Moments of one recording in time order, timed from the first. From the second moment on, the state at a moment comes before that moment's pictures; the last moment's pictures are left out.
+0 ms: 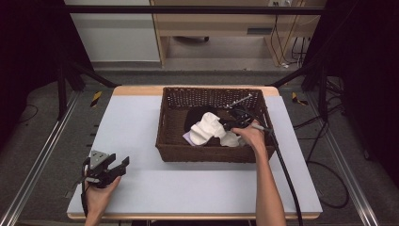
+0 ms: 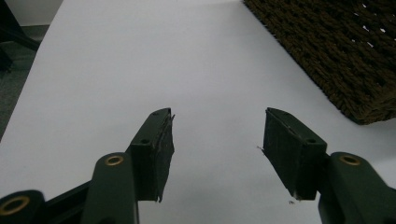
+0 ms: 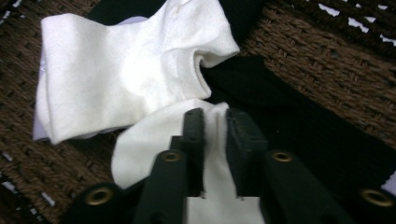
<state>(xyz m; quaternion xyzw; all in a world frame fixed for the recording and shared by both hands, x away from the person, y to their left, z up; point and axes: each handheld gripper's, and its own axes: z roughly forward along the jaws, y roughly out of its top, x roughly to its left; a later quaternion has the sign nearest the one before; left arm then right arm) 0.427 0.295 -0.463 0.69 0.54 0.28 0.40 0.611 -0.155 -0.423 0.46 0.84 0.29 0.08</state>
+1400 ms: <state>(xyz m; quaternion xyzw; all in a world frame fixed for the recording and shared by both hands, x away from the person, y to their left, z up) 0.426 0.293 -0.461 0.69 0.54 0.29 0.40 0.537 -0.178 -0.326 0.38 0.71 0.54 0.23</state>
